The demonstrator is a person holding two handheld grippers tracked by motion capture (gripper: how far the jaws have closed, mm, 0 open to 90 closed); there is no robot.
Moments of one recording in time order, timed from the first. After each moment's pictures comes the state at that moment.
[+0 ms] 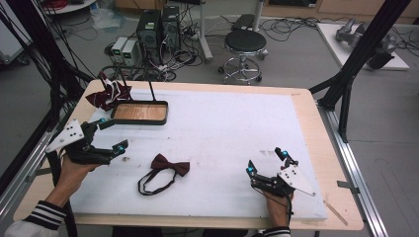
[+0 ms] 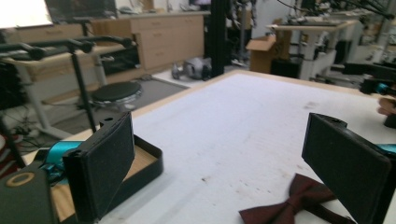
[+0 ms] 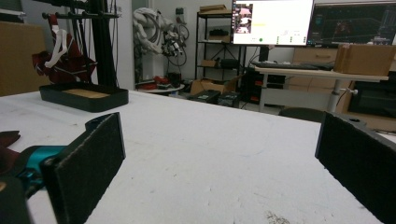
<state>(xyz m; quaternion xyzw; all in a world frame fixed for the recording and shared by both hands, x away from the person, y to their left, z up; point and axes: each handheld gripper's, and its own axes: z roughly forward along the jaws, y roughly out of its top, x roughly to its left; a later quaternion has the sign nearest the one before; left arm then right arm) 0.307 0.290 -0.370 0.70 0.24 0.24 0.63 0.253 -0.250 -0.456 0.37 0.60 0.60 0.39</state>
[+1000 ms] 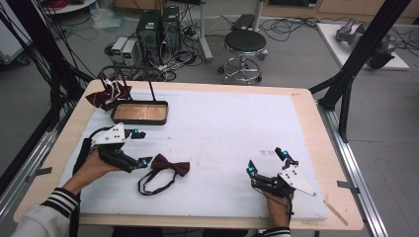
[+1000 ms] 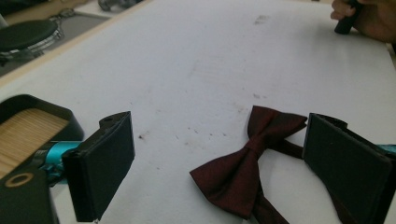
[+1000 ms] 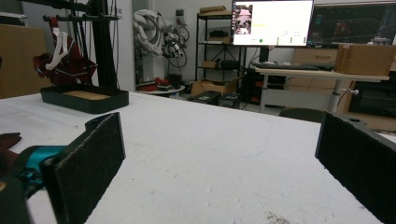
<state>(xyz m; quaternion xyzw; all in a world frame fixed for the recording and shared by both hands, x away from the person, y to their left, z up) 0.335 0.235 -0.399 0.83 0.16 0.12 0.52 0.253 -0.251 -0.456 0.37 0.59 0.60 0.39</state>
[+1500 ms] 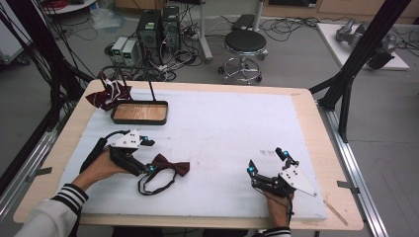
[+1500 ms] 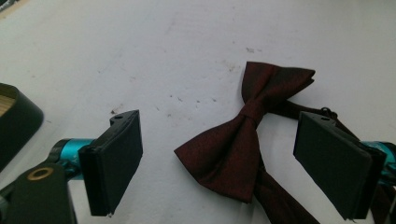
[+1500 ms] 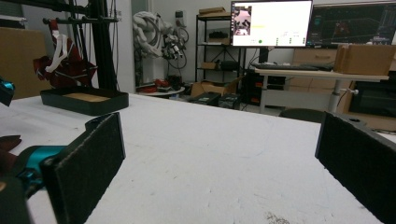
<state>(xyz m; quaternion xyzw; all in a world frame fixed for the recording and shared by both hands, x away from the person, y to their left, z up) 0.343 0.214 -0.416 0.88 0.13 0.10 0.44 0.253 -0.252 -0.456 0.37 0.59 0.60 0.39</state>
